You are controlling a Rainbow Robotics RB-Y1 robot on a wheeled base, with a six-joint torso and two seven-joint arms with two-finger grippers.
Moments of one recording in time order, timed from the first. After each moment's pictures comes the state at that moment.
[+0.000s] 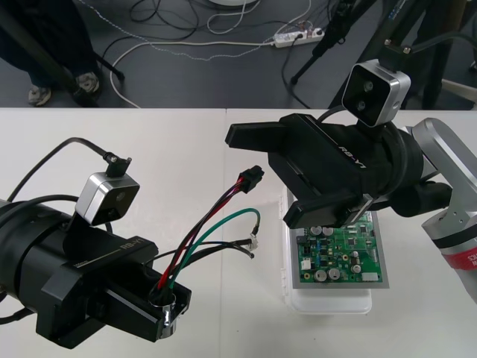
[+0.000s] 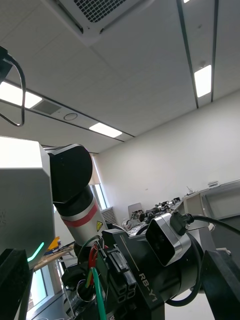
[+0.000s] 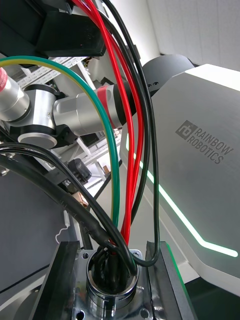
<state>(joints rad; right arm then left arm) -0.44 -0.49 0.34 -1.73 0.56 -1.37 -0.31 -0.02 0.62 -0.10 -2.11 -0.83 -1.54 1.11</state>
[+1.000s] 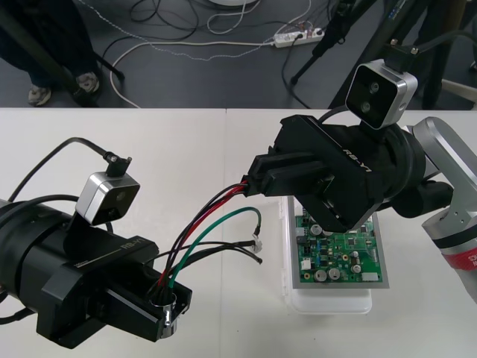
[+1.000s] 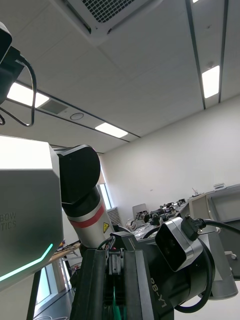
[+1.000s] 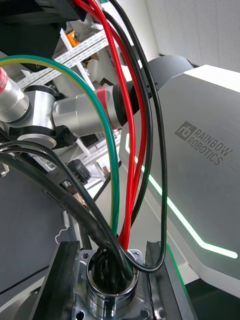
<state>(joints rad) -0.44 -0.49 0.34 -1.74 0.55 -1.39 -0.31 -0.02 0.62 -0.10 -2.11 -0.83 -1.54 1.11</state>
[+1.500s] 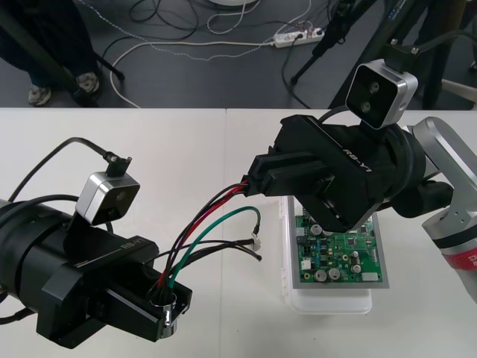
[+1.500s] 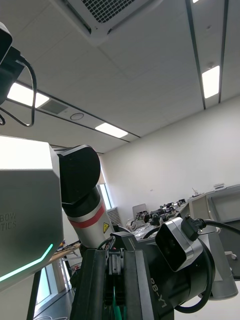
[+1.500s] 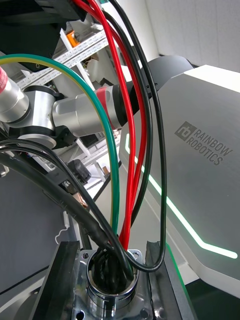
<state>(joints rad) -0.44 -0.49 0.34 -1.74 0.55 -1.39 -0.31 -0.02 0.62 -0.10 -2.11 -0.83 -1.54 1.11</state>
